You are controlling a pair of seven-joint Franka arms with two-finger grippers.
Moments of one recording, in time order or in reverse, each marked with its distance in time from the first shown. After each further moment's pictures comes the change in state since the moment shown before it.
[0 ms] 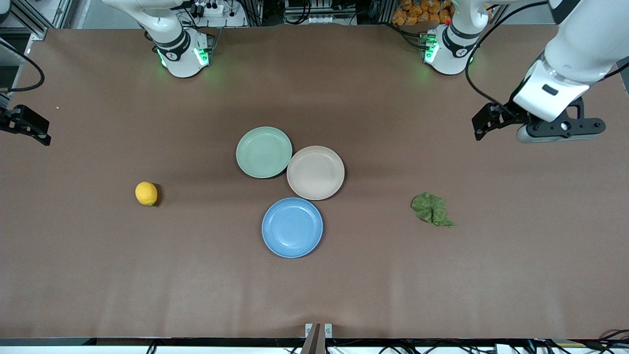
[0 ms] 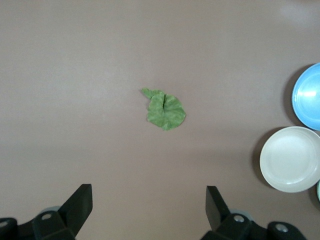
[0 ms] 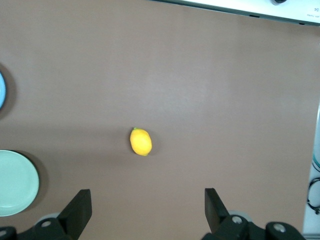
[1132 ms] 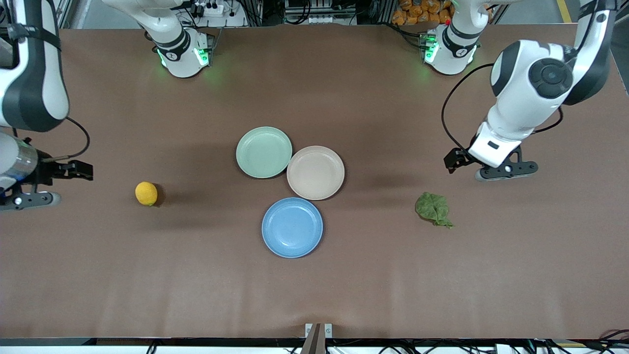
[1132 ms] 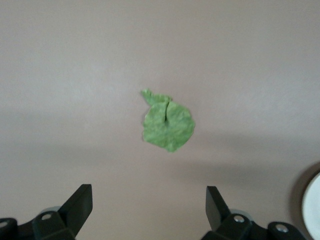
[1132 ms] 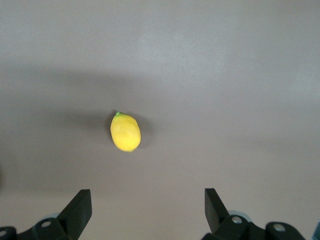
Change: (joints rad) left arm 0.000 0.060 0.001 -0.362 0.052 0.458 -0.120; right arm 0.001 0.208 -0.043 -0.087 -0.031 0.087 -0.077
